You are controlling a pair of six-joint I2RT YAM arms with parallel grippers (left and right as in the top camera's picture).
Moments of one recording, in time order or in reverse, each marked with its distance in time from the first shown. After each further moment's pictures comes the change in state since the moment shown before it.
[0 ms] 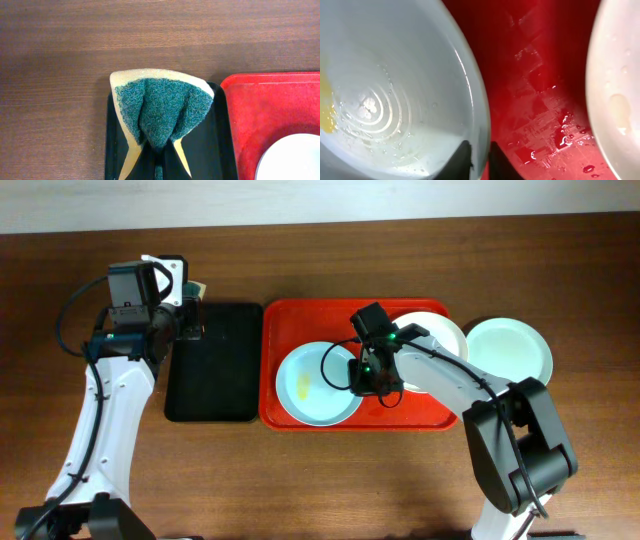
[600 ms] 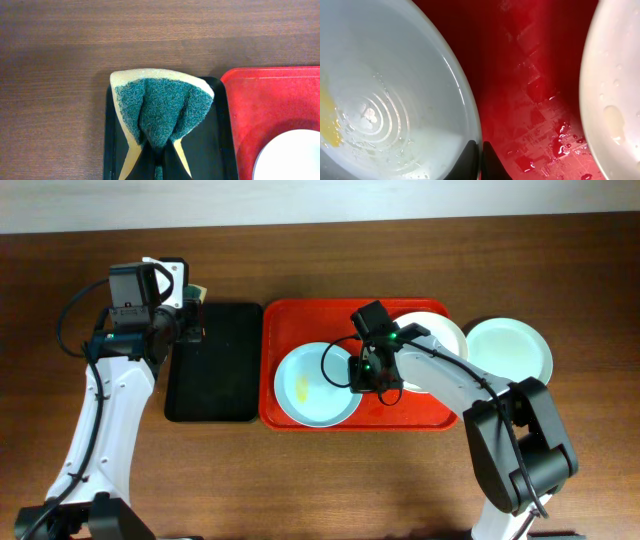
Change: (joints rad) left arm 0.000 0.001 -0.001 -0.023 0.000 0.000; right arm -0.008 0.000 0.001 0.028 0.005 0.003
